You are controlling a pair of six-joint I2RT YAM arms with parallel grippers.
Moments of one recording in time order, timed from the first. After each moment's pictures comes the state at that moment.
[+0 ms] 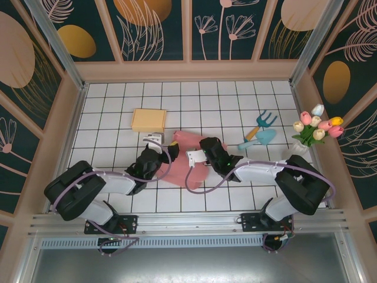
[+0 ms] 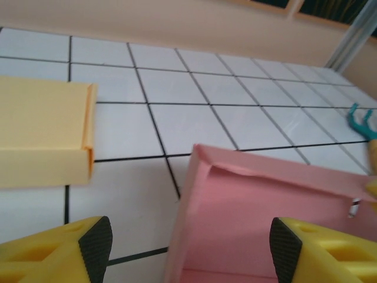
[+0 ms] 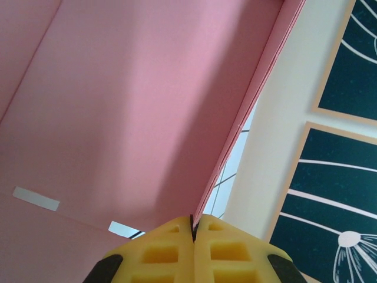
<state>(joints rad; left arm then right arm) -0.77 1.47 0.34 0.86 -0.32 -0.40 0.88 1.48 0.63 0.26 0.47 -1.37</state>
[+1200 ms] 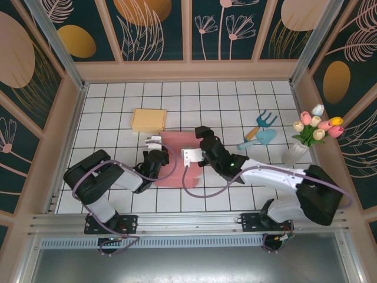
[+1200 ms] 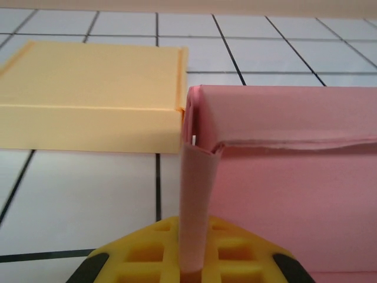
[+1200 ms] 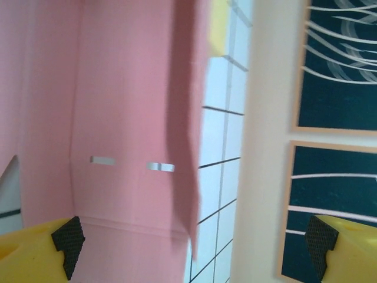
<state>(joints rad) -0.77 1.67 0.35 0.92 -0.61 -0.36 0.96 1.29 0.71 0.08 0.40 -1.14</state>
